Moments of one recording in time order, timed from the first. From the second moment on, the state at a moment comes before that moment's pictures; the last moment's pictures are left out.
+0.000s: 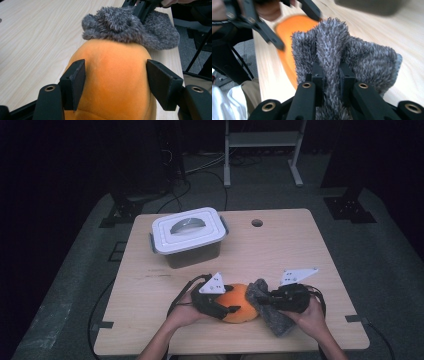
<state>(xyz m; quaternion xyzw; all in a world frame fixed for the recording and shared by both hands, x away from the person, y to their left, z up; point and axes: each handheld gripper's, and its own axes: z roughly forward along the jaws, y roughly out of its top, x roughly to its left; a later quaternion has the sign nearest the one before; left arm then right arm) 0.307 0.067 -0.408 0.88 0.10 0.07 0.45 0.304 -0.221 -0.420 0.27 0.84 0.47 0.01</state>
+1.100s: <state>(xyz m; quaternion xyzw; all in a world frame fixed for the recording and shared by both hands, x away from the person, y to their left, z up) 0.310 0.066 -0.407 0.90 0.10 0.03 0.43 0.296 -0.198 -0.412 0.21 0.85 0.48 -0.01</state>
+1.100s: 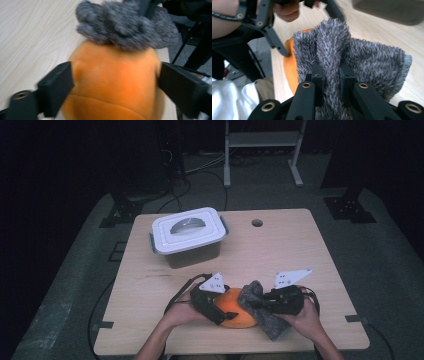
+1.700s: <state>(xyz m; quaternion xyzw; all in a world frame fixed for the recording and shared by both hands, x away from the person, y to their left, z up) 0.300 0.060 -0.409 0.89 0.07 0.11 0.45 0.291 -0.194 -0.396 0.22 0.84 0.50 0.04</state>
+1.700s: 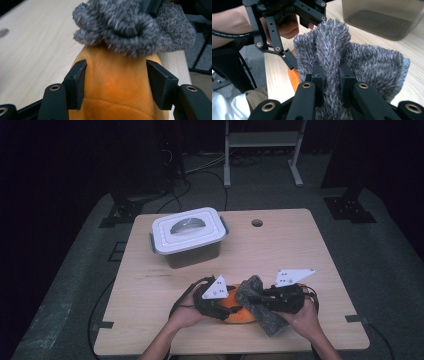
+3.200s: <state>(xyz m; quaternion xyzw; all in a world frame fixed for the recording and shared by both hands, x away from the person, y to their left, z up) 0.316 0.088 -0.417 0.89 0.10 0.04 0.45 0.309 -0.213 -0.426 0.28 0.84 0.47 0.00</state>
